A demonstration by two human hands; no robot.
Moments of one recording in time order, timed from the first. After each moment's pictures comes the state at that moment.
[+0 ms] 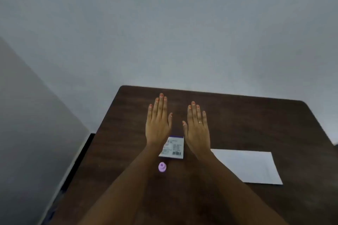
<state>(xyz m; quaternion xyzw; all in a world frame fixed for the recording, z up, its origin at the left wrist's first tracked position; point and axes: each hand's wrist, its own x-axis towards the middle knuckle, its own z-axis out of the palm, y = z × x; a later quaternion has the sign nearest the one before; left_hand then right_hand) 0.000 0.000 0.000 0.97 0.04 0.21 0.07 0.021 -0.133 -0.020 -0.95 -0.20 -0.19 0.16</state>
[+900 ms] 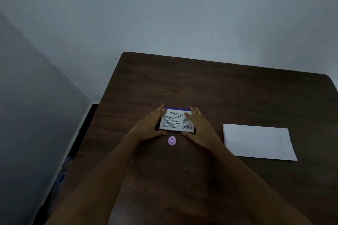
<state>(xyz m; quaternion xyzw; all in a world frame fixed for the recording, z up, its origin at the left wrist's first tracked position) -0.050 0.087 -0.093 0.94 -0.06 -0.18 0.28 -0.012 -0.141 -0.105 -0.92 -0.27 0.15 0.24</state>
